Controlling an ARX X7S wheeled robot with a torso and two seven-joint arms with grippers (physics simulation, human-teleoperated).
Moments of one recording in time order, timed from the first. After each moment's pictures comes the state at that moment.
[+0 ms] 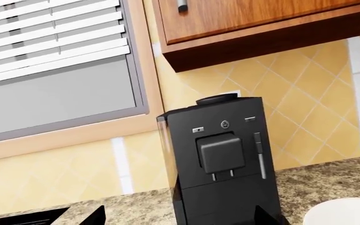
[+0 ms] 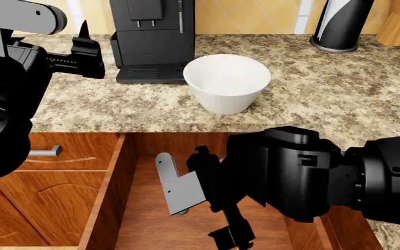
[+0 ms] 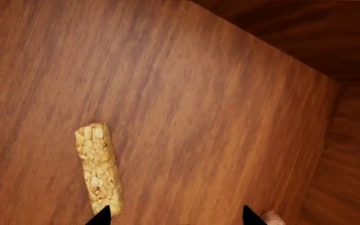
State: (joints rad) left arm -0.98 -0.61 0.17 0.49 -0.77 -1.01 -0.45; right arm 1.63 0.39 -1.69 -0.21 0.54 0.86 -0.81
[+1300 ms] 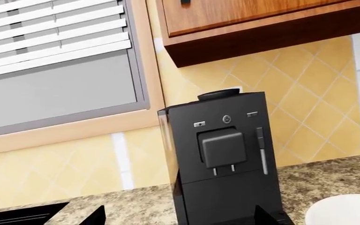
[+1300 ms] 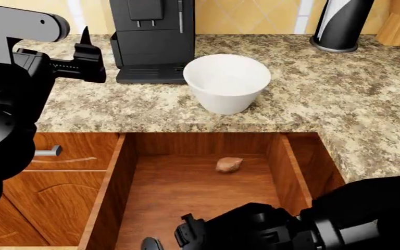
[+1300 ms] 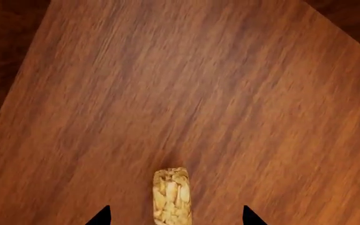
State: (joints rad) left arm -0.94 -0.61 0.18 0.46 -0.75 -0.96 -0.45; right arm 1.38 0.28 -1.82 -0.38 0.50 1.04 -0.59
